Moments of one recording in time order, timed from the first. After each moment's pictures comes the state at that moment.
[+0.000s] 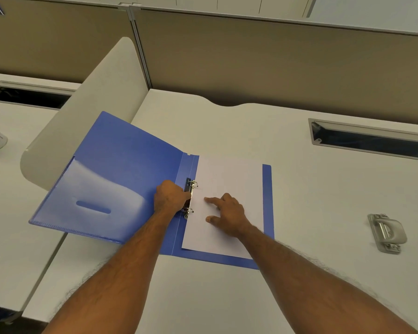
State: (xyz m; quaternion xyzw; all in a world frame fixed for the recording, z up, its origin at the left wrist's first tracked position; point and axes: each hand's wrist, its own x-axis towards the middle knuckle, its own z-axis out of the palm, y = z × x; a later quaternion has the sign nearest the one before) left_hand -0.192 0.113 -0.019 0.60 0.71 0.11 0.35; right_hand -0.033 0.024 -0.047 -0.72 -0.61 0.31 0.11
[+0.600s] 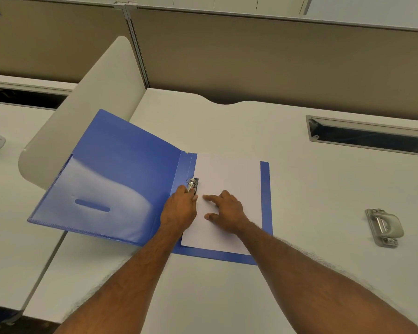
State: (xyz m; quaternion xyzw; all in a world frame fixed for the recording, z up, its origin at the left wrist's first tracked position) left_hand -0.184 0.075 -0.043 0.77 0.60 0.08 0.21; right_hand -0.036 0.024 -0.047 -0.73 -0.61 0.30 0.08
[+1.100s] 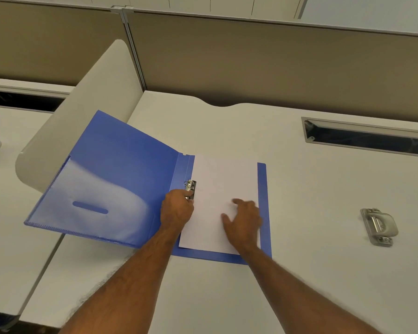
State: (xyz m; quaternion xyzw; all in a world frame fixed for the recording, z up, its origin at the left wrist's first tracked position) left_hand -0.181 0.083 -0.042 0.66 0.66 0.15 0.32; right_hand -0.034 -0.022 -0.045 -0.86 -0.42 0.18 0.24
